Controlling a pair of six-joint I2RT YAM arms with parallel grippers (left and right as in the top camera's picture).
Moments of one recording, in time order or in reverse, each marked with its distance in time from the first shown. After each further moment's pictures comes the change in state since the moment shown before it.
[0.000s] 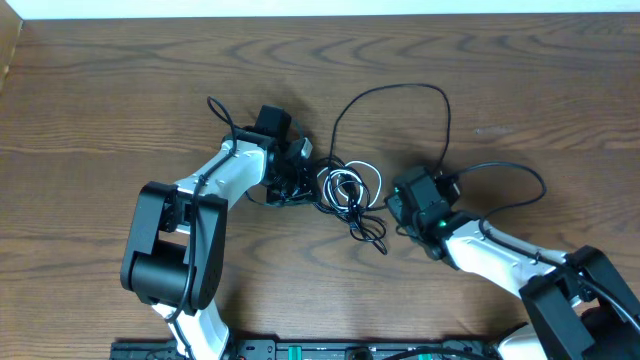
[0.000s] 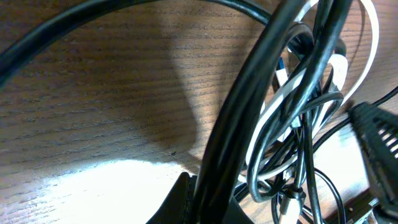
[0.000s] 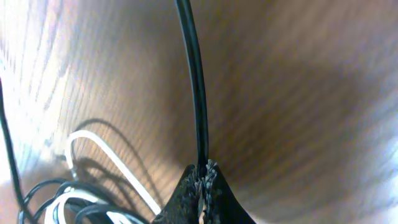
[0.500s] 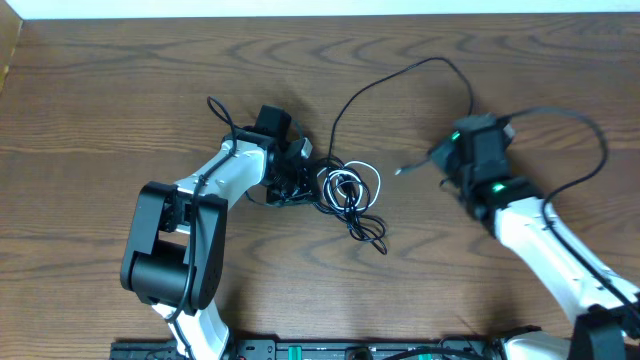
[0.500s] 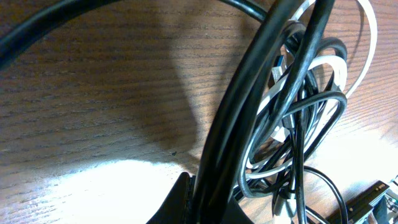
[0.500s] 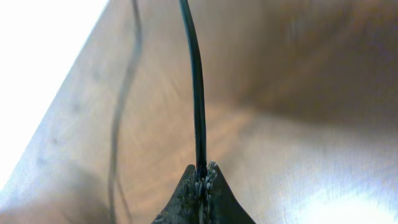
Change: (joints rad) left arm 0.000 0.000 0.000 0.000 0.000 0.000; right arm -0.303 -0.159 0.230 -0.163 0.012 -0.458
